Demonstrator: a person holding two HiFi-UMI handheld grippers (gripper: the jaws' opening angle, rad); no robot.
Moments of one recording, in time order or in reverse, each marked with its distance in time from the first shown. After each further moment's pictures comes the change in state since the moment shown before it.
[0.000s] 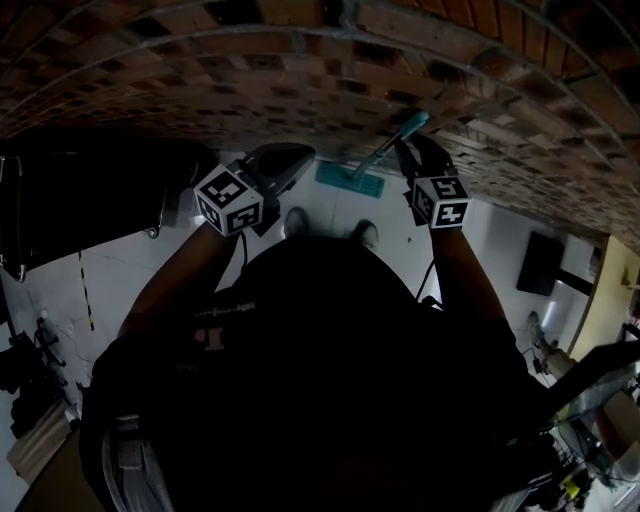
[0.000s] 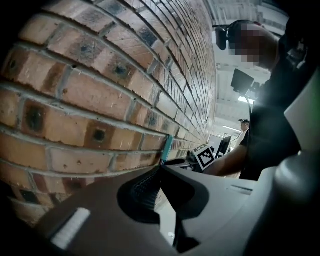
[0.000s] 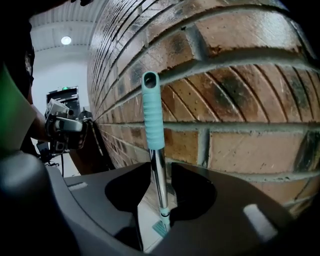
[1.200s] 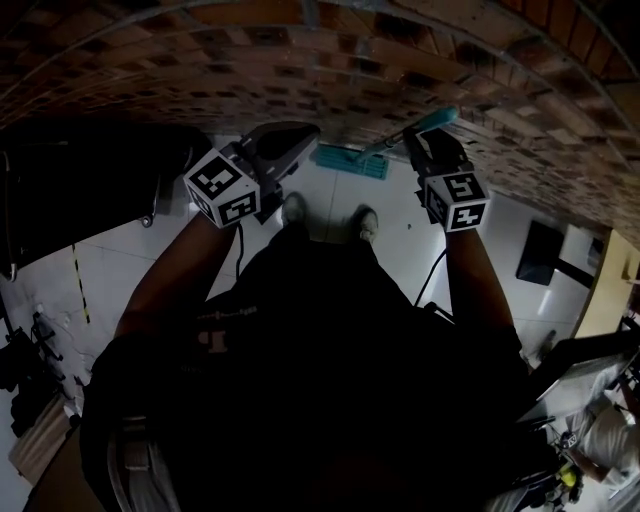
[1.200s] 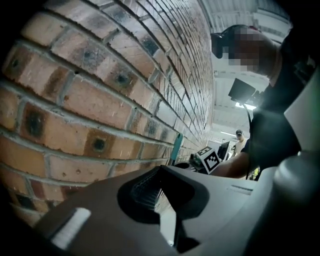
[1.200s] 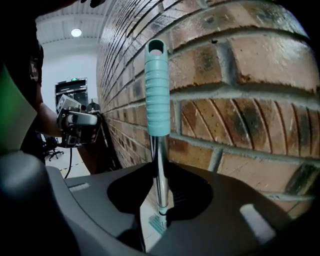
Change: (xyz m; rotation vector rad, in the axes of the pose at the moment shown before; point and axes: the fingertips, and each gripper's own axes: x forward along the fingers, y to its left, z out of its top) left arm -0.003 0.001 0.015 -0.001 -0.082 -0.027; right arm -0.014 0.026 0.016 -0.111 0.031 0.039
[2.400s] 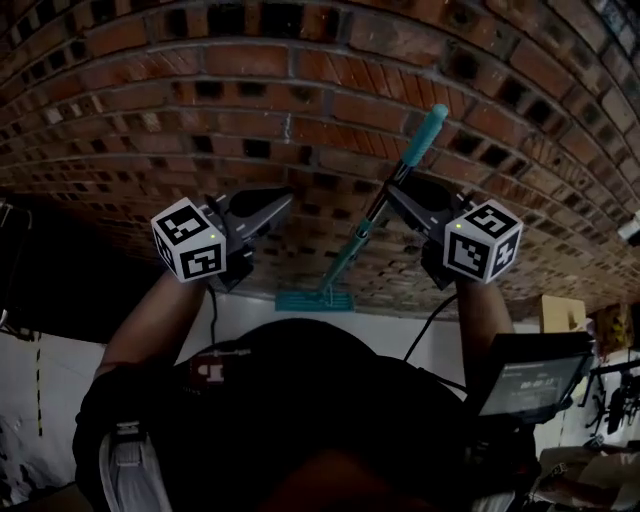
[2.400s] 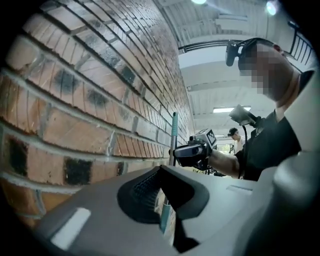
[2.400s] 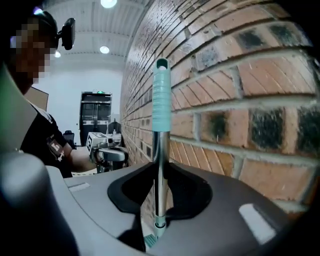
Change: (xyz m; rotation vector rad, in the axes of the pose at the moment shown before) left arm -0.035 -0.117 0.248 0.258 -0.214 -0.140; right arm -0.198 0.054 0.310 -0.159 -0.223 0.179
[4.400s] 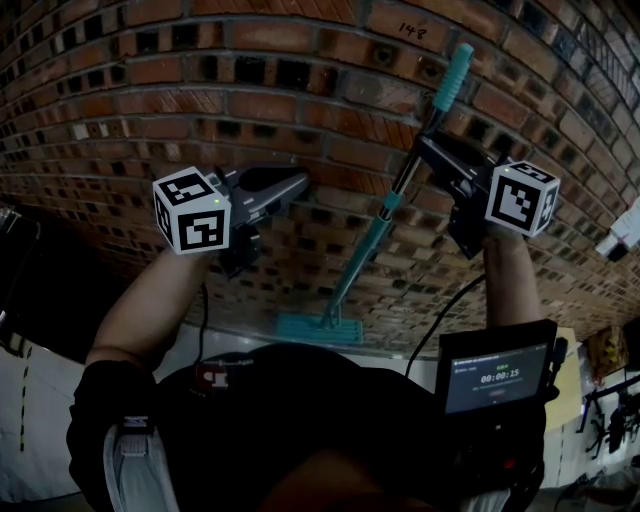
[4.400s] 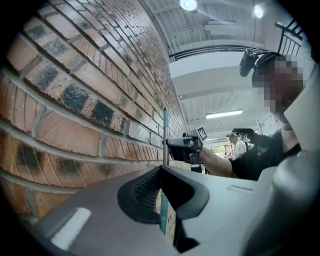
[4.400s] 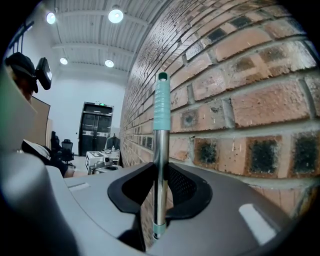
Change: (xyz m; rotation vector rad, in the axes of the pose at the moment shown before) left arm 0.009 -0.031 0.116 0.067 -0.073 -0.067; right arm -0.055 0.000 0.160 -0.017 -0.157 0.005
